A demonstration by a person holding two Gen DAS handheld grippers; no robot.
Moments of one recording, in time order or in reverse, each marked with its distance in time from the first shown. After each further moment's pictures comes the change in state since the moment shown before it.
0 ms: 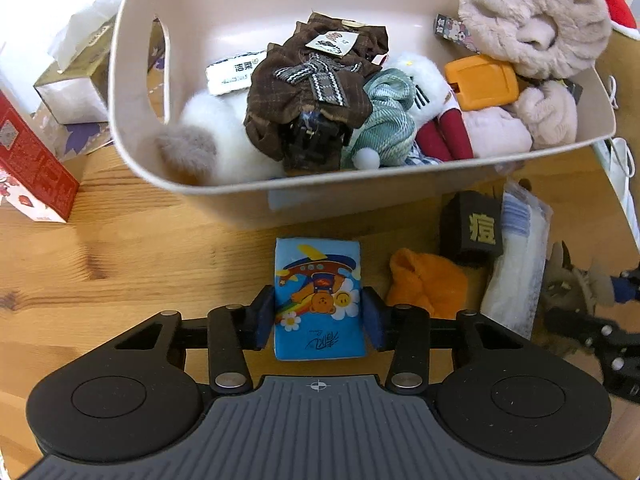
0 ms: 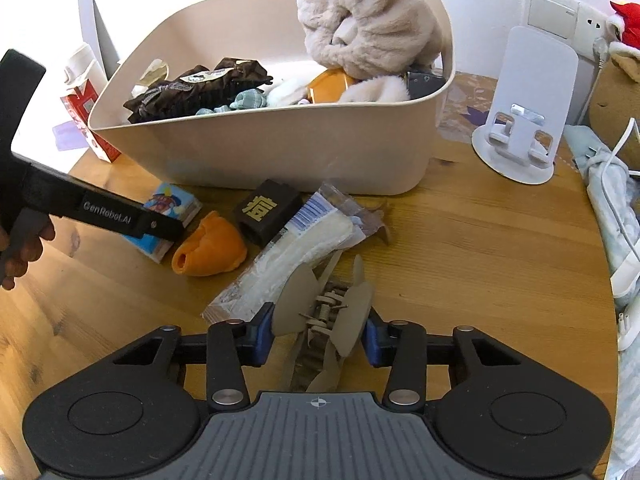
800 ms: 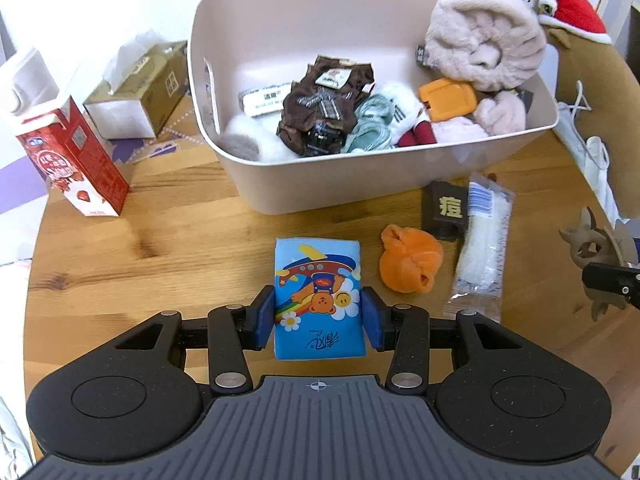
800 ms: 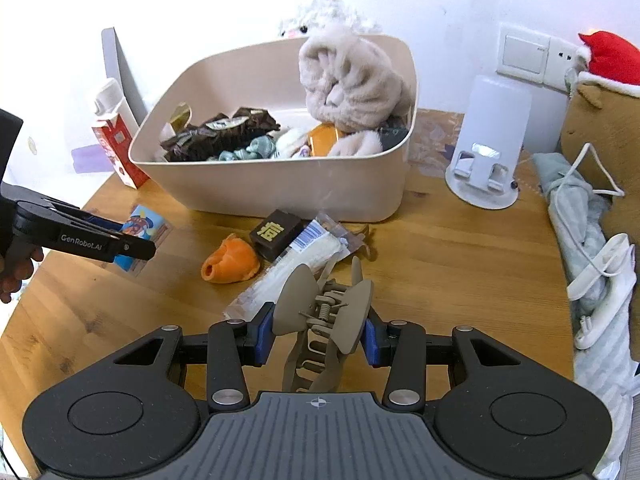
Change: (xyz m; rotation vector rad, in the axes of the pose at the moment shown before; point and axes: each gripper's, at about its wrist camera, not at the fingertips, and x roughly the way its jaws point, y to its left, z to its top) left arm -0.066 0.000 -0.032 0.019 -0.092 0.025; right arm -0.068 -0.007 -0.013 -0.010 -0.104 0.012
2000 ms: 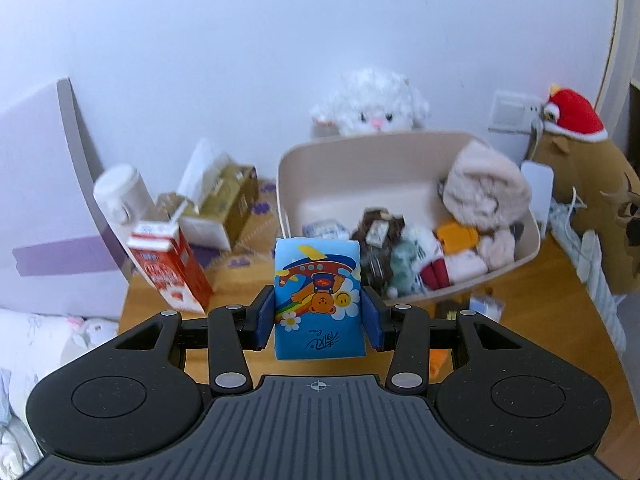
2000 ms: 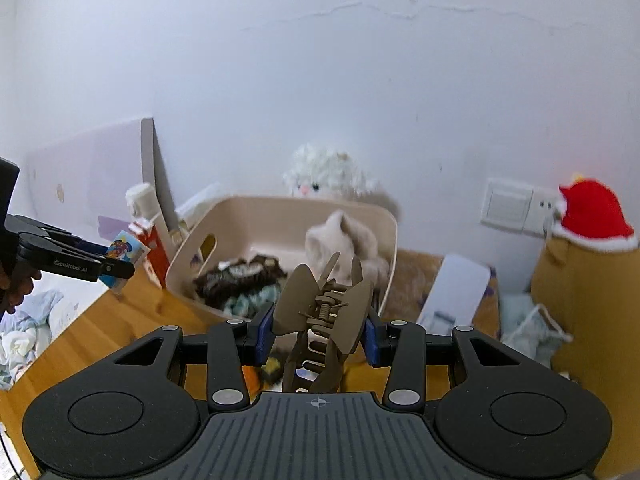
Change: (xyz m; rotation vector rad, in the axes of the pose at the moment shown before) left arm -0.112 0.024 0.039 -0.031 -0.266 0.088; right arm -0.095 -0.005 0.080 -0.114 -0.283 0.011
